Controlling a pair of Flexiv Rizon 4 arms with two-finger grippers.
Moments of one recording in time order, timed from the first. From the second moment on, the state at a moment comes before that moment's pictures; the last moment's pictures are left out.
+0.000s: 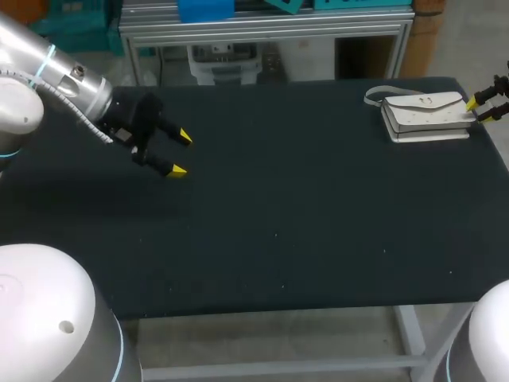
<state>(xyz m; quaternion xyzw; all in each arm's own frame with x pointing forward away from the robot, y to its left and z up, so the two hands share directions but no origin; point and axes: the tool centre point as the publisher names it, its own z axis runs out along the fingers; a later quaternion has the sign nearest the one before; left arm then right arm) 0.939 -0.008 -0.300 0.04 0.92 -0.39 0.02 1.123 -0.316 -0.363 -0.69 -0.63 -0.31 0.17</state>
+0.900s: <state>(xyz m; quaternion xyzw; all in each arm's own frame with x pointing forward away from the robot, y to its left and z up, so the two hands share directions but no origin) 0.932 -0.003 -0.308 0.04 0.92 -0.39 0.01 1.151 -0.286 -0.382 -0.67 -0.63 -0.35 0.17</state>
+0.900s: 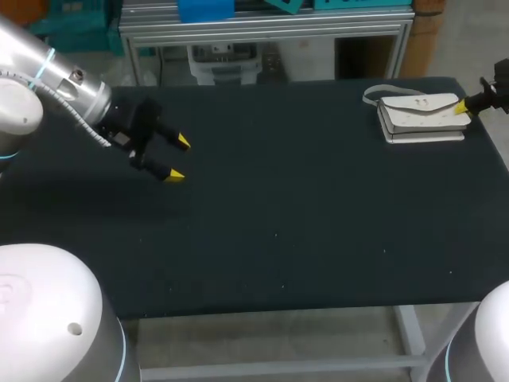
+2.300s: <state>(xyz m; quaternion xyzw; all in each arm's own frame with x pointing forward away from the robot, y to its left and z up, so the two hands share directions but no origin) 0.935 -0.001 -0.313 0.02 0.93 -0.37 0.03 1.066 -0.144 -0.377 -0.62 -0.64 -0.36 0.28</state>
